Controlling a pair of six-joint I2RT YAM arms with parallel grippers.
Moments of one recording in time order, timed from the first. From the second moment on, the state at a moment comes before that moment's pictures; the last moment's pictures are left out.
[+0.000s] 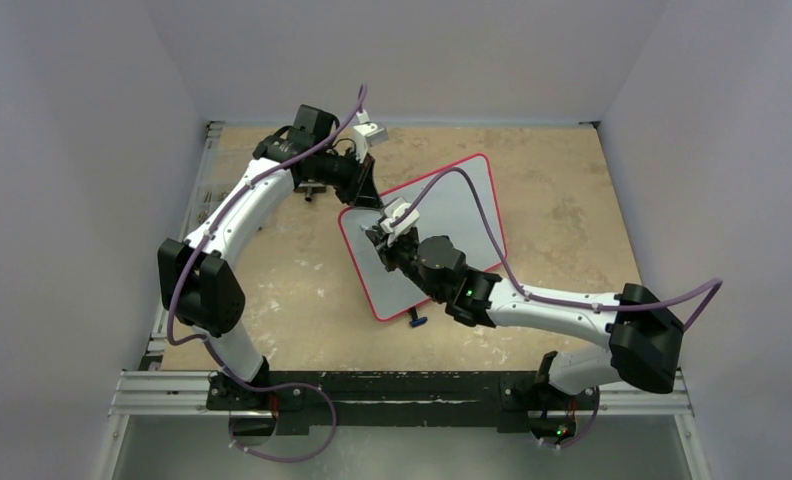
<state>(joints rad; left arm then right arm) -0.38 1.72 1.64 -0.83 0.79 0.22 1.09 1.37 0.84 0.47 0.39 -0.02</state>
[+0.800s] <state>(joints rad) -0.38 1.72 1.64 -0.83 0.77 0.24 1.07 1.40 0.87 0.51 0.39 -0.02</state>
